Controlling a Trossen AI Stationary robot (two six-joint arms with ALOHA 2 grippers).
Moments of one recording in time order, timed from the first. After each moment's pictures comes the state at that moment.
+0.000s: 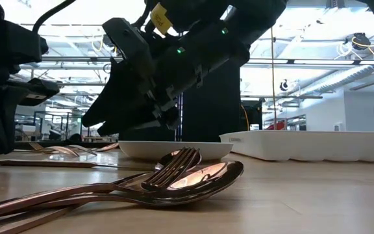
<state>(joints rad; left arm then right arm) -0.65 1.36 0.55 -0.34 -0.24 -0.36 0.21 2.20 1.43 0.16 0.05 0.43</state>
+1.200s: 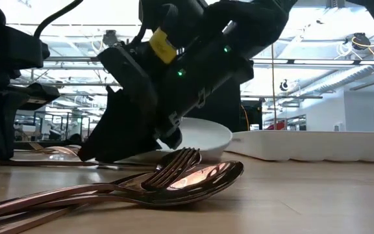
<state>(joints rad) -0.65 1.44 0.55 -0.34 -0.21 -0.39 0.23 2.28 1.44 0.18 0.06 0.42</state>
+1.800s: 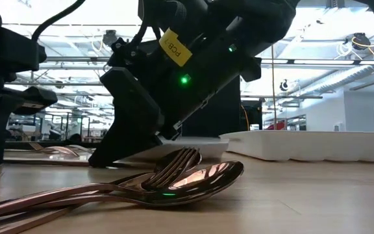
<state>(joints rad) -0.65 1.45 0.55 -0.32 -0.17 -0.39 0.26 2.29 1.44 0.13 0.19 0.25</state>
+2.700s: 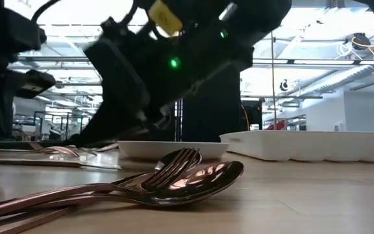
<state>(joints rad) -0.65 1.26 0.55 -0.42 -0.24 -0.41 0.27 2.28 1.50 0.16 0.18 0.22</state>
